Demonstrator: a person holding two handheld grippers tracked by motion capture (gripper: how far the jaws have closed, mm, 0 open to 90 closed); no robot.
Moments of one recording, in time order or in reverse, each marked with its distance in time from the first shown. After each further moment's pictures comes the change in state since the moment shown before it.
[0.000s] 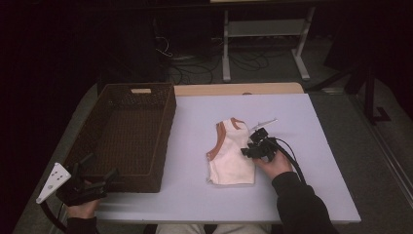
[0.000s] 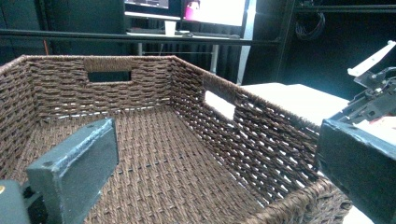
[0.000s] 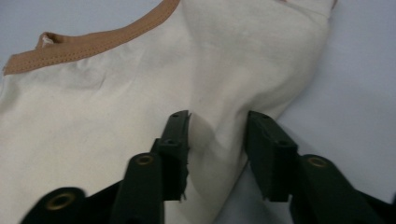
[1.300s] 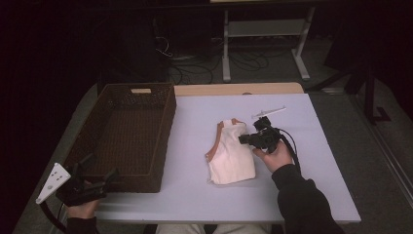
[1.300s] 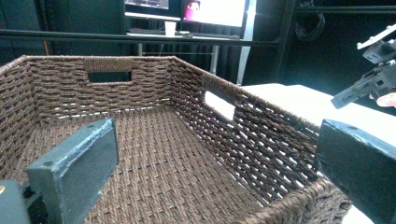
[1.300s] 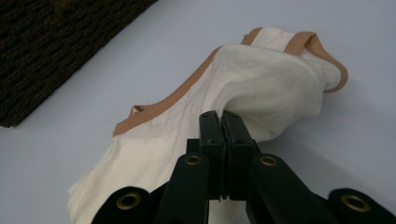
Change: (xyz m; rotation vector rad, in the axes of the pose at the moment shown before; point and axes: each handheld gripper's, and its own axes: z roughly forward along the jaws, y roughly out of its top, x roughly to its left) left arm 0.000 0.000 -0.001 -0.003 0.000 -0.002; right arm 0.003 0.029 -0.036 -0.121 0.181 0.071
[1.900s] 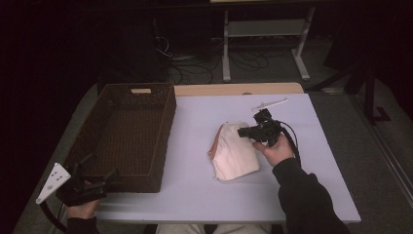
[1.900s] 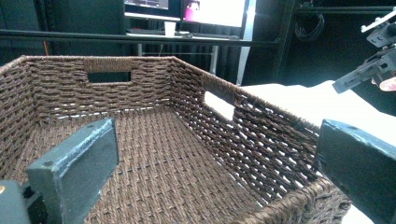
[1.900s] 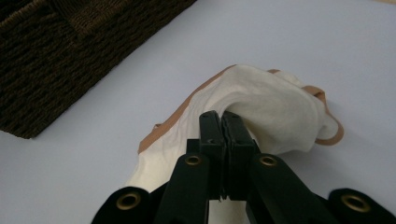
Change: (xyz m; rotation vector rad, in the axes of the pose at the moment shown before) left arm 0.000 0.000 0.000 0.000 -0.003 -0.002; right arm 0.008 0.021 -0.016 -0.026 0.001 -0.029
